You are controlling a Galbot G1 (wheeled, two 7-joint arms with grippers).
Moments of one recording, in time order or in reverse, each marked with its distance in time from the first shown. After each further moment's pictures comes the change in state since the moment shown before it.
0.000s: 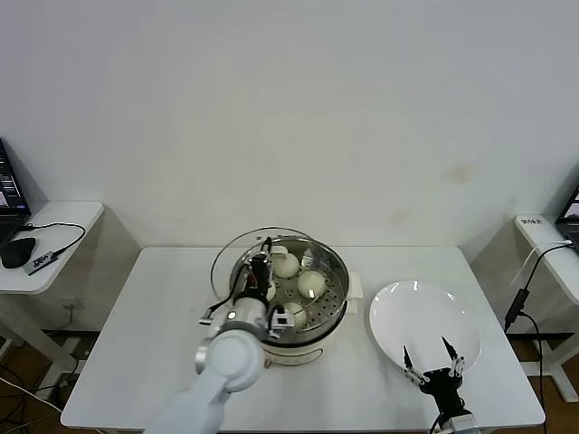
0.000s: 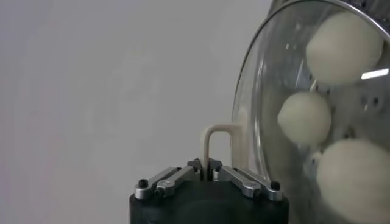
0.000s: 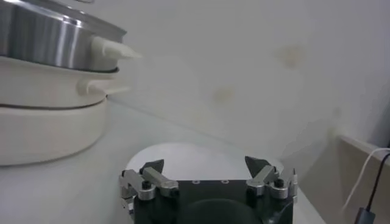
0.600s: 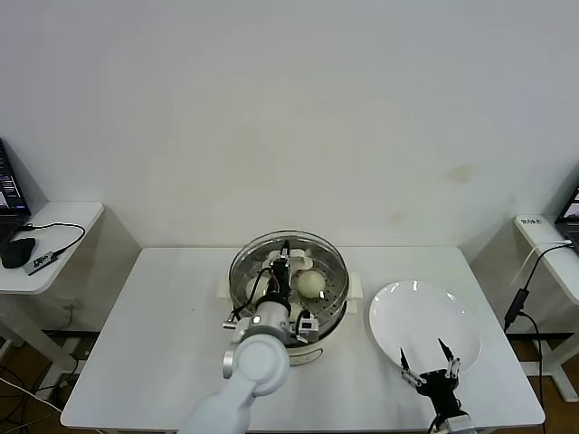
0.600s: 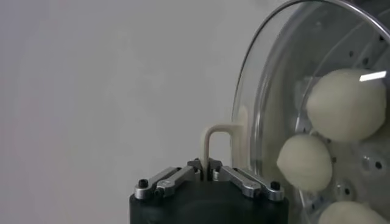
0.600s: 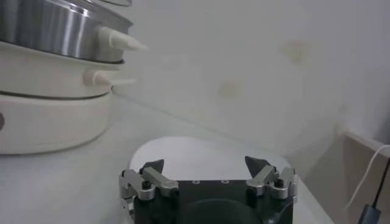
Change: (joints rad) left arm 0.026 -0.109 0.024 0.053 0.115 -0.005 0.002; right arm 0.003 0.001 -0.010 -0.016 -0.009 0.006 -0.001
